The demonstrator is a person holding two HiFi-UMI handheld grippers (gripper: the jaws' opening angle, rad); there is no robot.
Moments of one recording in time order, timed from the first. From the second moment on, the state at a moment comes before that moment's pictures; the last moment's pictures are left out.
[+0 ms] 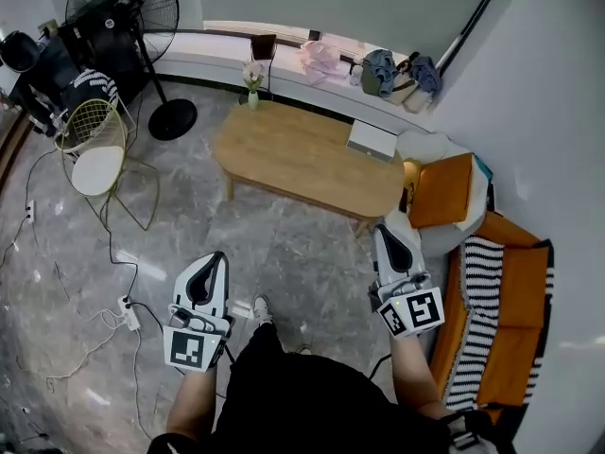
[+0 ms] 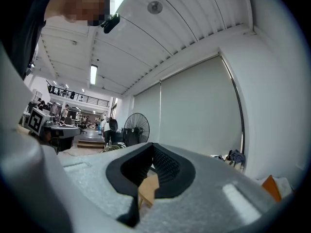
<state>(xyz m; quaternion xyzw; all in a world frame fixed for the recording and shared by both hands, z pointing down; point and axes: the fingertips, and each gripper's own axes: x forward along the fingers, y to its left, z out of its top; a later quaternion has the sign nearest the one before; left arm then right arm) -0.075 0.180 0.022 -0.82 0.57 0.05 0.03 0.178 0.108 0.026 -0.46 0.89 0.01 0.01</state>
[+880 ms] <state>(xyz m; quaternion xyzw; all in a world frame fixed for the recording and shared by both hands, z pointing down) -0.112 0.078 0.031 -0.86 0.51 0.07 0.00 0.123 0.035 0.036 -0.50 0.86 -0.01 -0.01</state>
